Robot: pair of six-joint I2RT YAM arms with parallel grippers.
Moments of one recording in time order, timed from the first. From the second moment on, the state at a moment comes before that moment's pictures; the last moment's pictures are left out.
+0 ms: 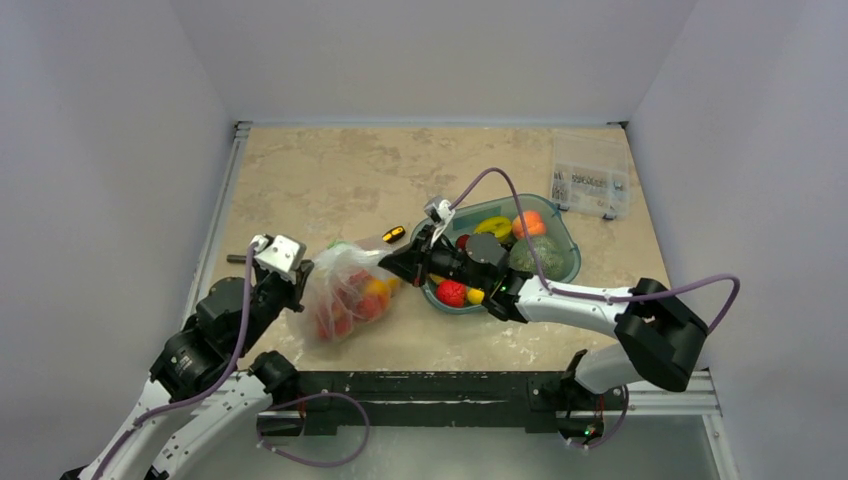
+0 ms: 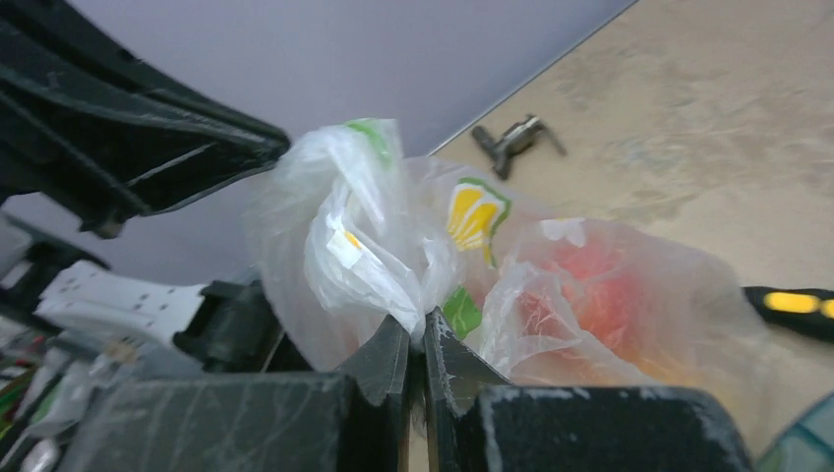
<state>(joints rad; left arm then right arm) -0.69 0.35 0.78 -0.69 -0.28 0.02 0.94 1.39 0.70 0.71 -0.20 0.51</state>
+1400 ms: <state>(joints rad) -0.69 0.22 0.76 -0.68 -0.40 -0.12 0.81 1.45 0.51 0.98 -0.35 1.01</state>
